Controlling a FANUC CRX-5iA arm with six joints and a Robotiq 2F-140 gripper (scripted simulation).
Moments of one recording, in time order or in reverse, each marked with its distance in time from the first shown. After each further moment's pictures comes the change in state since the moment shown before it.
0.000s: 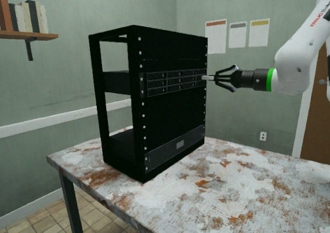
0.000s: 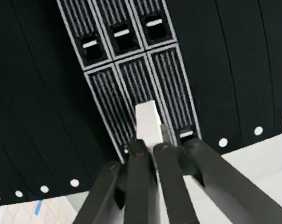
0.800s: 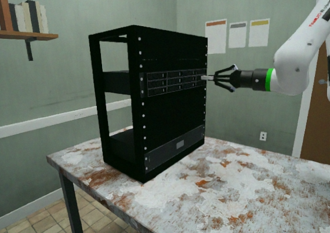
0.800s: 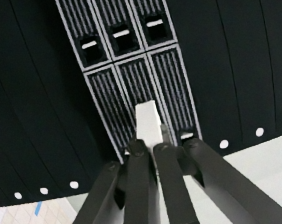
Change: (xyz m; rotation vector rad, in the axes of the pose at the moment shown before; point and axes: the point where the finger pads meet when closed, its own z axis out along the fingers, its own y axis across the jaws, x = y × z) arm 0.000 0.000 0.003 0.000 0.000 0.000
